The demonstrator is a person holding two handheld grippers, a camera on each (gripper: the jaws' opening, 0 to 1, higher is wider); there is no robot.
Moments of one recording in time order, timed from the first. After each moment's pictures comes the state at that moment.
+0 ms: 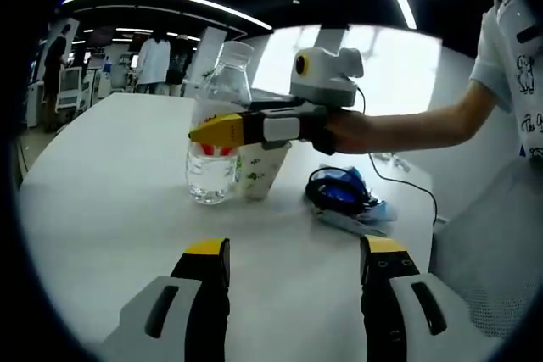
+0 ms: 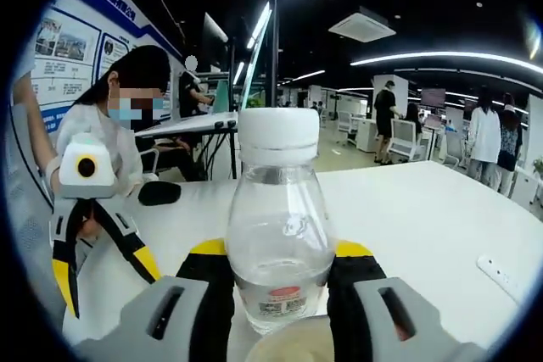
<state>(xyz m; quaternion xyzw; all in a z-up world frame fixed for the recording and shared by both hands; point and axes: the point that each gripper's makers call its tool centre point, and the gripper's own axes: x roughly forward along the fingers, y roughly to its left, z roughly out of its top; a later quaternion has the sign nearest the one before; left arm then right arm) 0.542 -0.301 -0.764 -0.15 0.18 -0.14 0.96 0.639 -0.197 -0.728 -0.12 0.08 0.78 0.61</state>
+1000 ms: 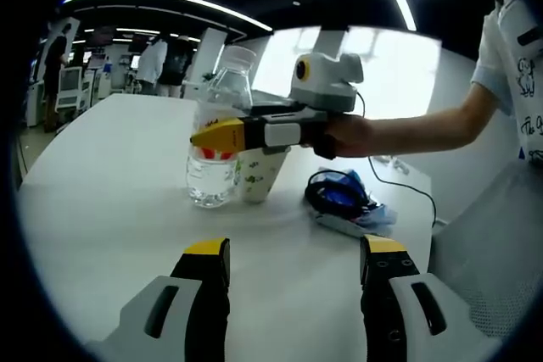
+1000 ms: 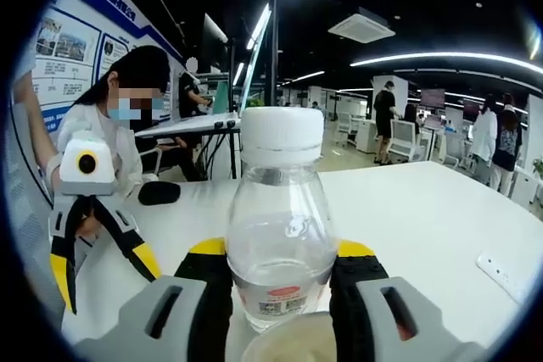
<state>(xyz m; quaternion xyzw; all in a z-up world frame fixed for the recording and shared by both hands) 0.544 -0.301 -0.760 -0.15 0.17 -0.15 0.96 0.641 -0.198 -0.728 -0.13 0.08 0.78 0.61</state>
